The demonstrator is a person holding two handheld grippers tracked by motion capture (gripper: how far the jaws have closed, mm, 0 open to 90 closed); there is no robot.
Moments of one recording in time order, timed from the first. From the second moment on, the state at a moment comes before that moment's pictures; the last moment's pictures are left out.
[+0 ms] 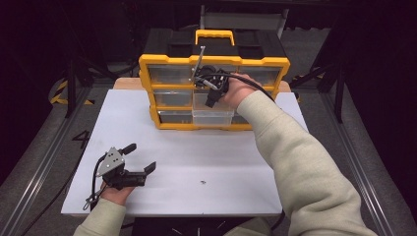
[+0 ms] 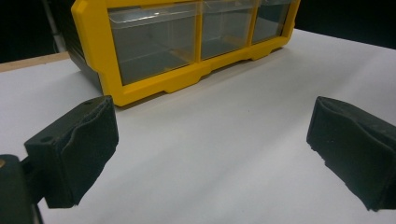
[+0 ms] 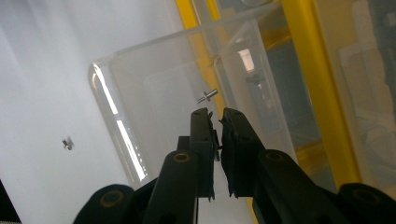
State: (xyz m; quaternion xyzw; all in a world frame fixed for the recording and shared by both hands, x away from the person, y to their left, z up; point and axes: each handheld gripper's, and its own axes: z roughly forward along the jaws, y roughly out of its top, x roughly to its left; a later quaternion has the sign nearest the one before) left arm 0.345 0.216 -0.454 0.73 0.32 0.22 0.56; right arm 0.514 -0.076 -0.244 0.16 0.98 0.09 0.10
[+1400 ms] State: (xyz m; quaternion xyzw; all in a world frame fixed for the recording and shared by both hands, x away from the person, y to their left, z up) left arm 0.344 0.216 -0.454 0.73 0.32 0.22 0.56; right arm 0.524 -0.078 -0.265 0.15 0.98 0.08 0.08
